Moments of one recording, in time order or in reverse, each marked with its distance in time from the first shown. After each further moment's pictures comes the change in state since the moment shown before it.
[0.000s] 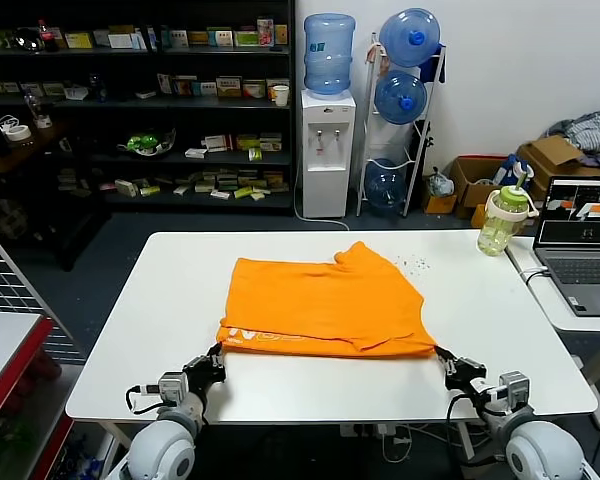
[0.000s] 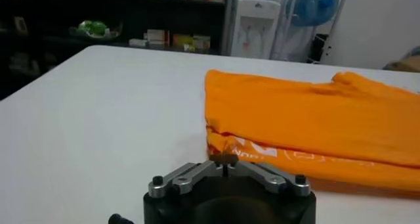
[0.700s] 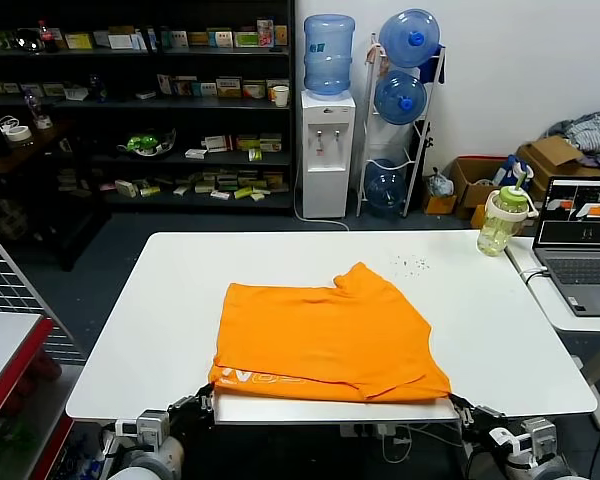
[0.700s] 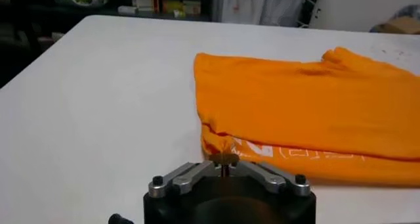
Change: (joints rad) left arm 0.229 0.160 -0.024 -0.263 -0.110 0.088 -0.102; right arm -0.304 -0.019 0.150 0.209 0.027 -0.087 0.070
